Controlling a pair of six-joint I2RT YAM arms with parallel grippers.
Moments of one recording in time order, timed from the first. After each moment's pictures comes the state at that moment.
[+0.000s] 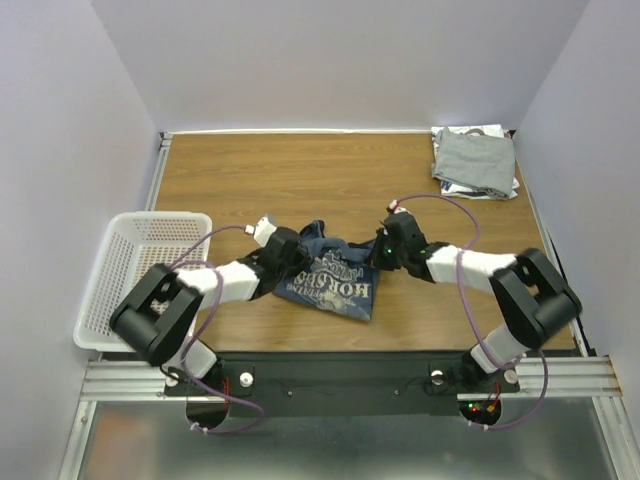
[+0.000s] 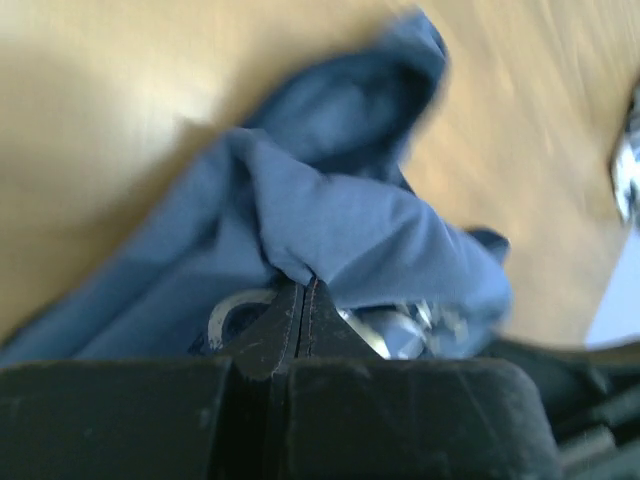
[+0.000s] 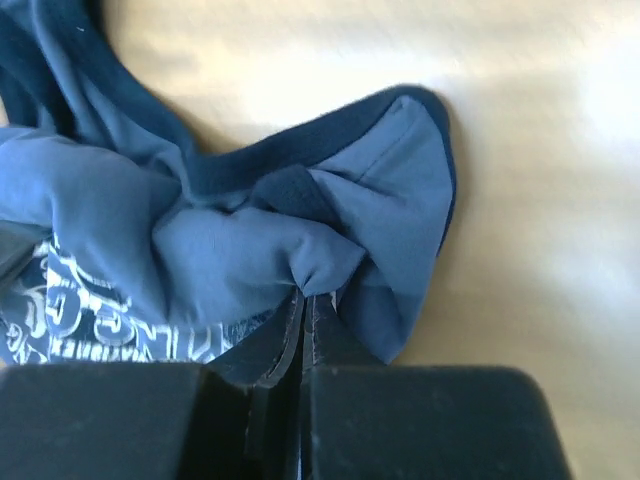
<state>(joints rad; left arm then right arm) -0.63 1.54 0.63 0.20 -0.23 -1.24 0.56 1.62 0.77 0.08 0.01 0.66</state>
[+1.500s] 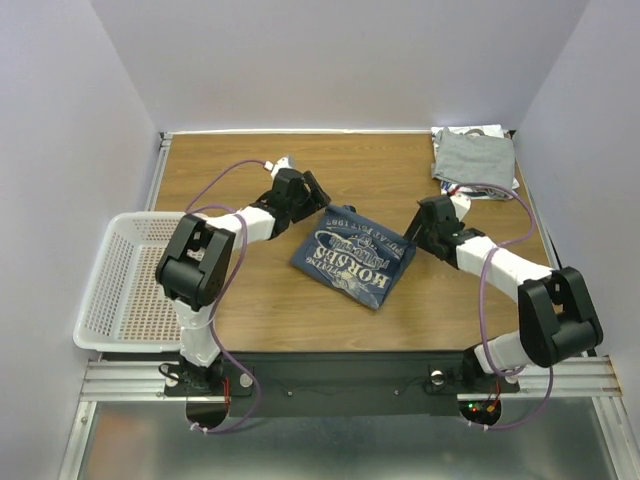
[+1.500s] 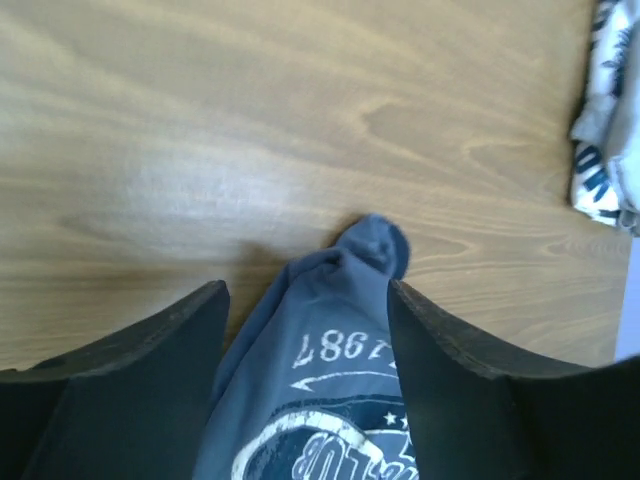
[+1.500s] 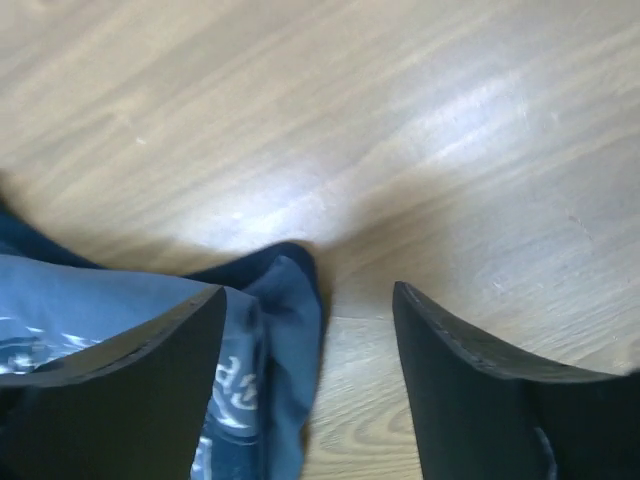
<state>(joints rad) -0.48 1.90 1.13 0.19 -0.01 -0.86 0.35 1.43 0.77 -0.19 0.38 0.74</state>
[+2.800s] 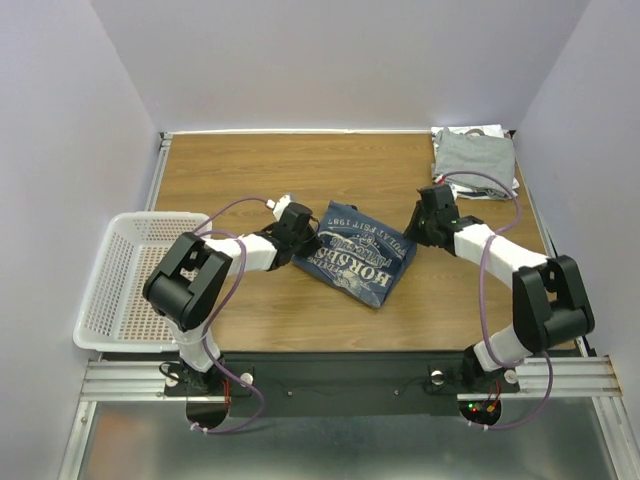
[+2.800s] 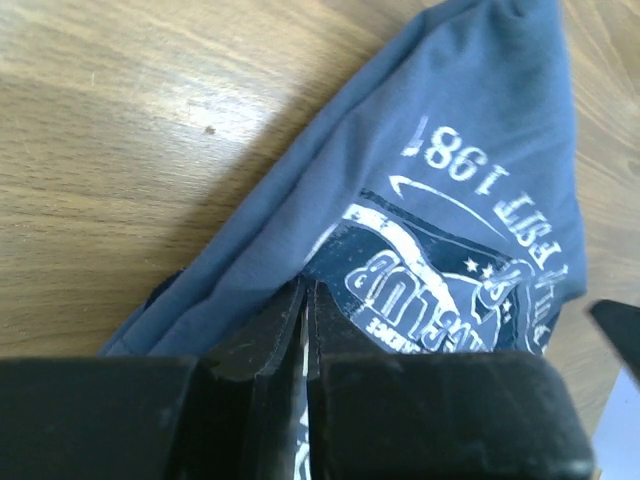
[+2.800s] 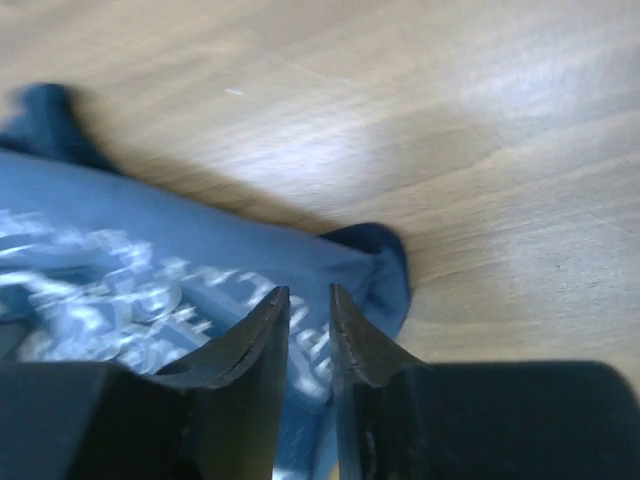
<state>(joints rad) -0.61 1.74 0.86 0.14 -0.09 -1.05 0.31 1.54 0.88 -0.22 0.14 0.64</state>
